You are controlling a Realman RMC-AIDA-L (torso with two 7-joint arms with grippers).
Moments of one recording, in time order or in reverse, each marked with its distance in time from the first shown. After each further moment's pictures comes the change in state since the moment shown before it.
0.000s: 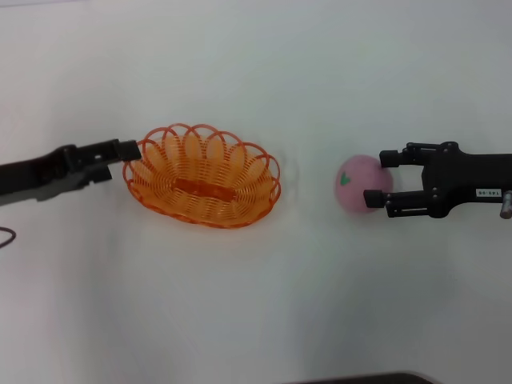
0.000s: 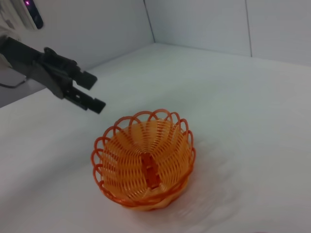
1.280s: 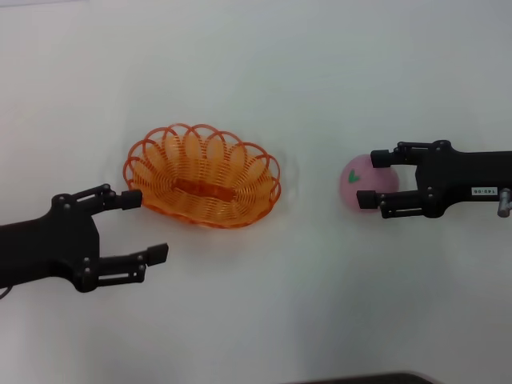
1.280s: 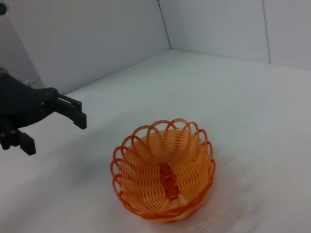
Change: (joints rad) left arm 0.032 -0.002 -0.086 -0.150 -0.063 0.268 1.212; right arm 0.017 0.001 -0.001 -0.001 0.003 -0.042 0.016
